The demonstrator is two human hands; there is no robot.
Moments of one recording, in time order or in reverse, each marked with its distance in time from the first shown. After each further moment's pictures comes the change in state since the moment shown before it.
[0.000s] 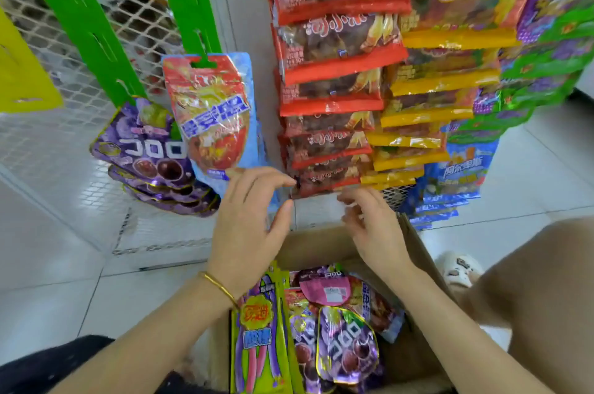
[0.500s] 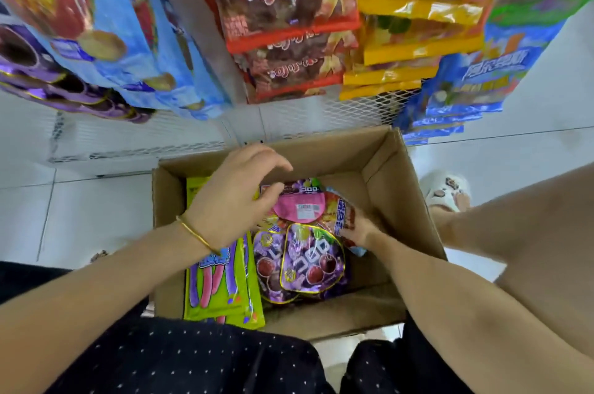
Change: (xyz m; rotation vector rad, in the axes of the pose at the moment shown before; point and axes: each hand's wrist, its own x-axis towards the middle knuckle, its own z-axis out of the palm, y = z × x) left_hand -0.046 -0.026 0.092 -0.037 -0.605 -0.162; right_hand -0.099 0.193 0.085 0.015 -0.775 0.877
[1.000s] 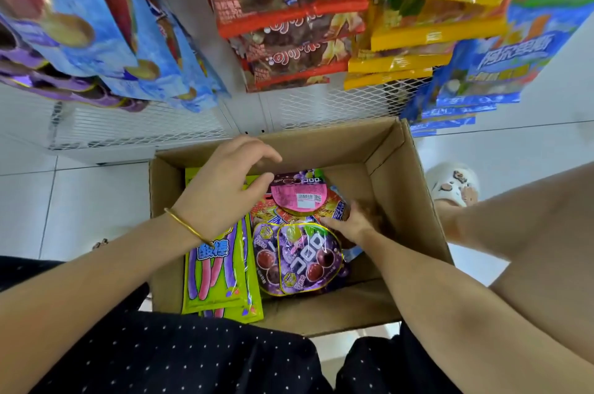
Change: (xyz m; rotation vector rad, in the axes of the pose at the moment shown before) left_hand 0.001 -0.012 0.002 -0.073 -0.013 -0.123; right_hand -0.004 -0.011 0.013 0.392 0.016 0.101
